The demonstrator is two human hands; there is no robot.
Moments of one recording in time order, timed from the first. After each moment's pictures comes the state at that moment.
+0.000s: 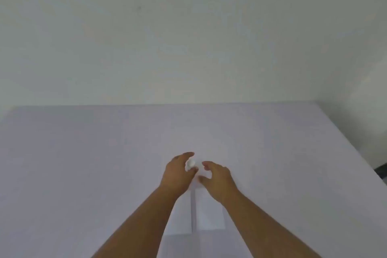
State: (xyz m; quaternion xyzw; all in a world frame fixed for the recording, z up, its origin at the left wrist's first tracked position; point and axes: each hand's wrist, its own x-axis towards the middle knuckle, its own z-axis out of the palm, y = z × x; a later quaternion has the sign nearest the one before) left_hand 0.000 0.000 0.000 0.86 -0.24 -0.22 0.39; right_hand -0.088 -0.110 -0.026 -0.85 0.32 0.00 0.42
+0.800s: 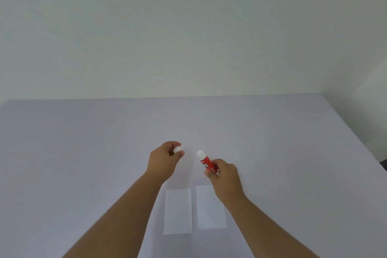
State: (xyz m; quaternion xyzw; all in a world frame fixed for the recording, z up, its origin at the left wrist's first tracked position) left_hand 0.047 0.005 -0.006 0.87 -0.14 -0.21 0.43; right_hand -0.090 -0.119 -0.048 -0.83 0.35 -0.09 0.43
